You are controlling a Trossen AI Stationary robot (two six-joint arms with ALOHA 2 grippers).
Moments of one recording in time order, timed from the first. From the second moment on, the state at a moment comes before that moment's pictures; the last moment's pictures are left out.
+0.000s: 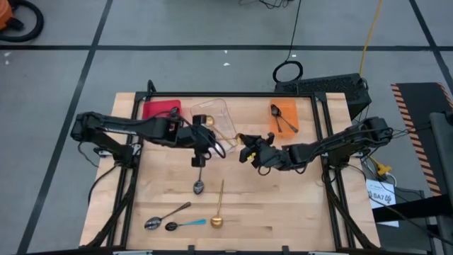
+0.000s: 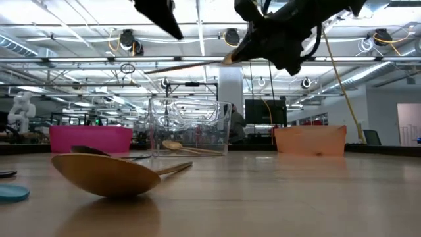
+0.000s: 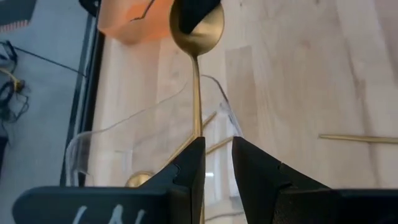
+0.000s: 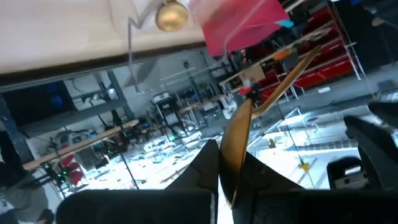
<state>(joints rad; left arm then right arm) -0.07 1.47 1.39 -0.81 -0.28 0.15 0.20 1.49 0.82 0.23 0.86 -2.30</state>
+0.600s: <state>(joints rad) -0.05 1.57 1.46 -0.84 0.03 0.03 0.30 1.46 0.82 0.15 0.89 -2.29</state>
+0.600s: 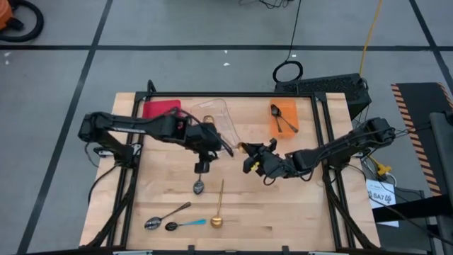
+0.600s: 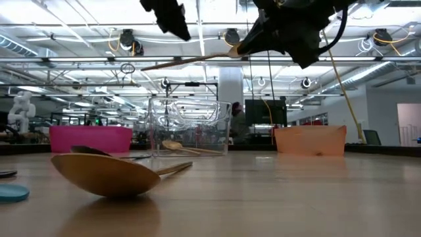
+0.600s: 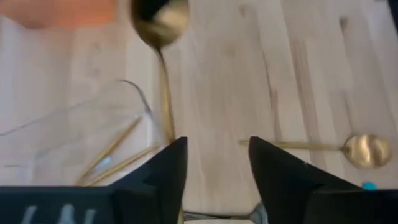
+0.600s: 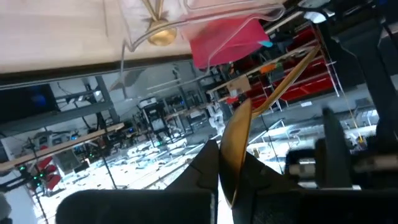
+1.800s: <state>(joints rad) -0.07 1.66 1.46 -0.82 -0.02 -0.01 0.35 1.46 0.82 0.16 0.89 -2.22</state>
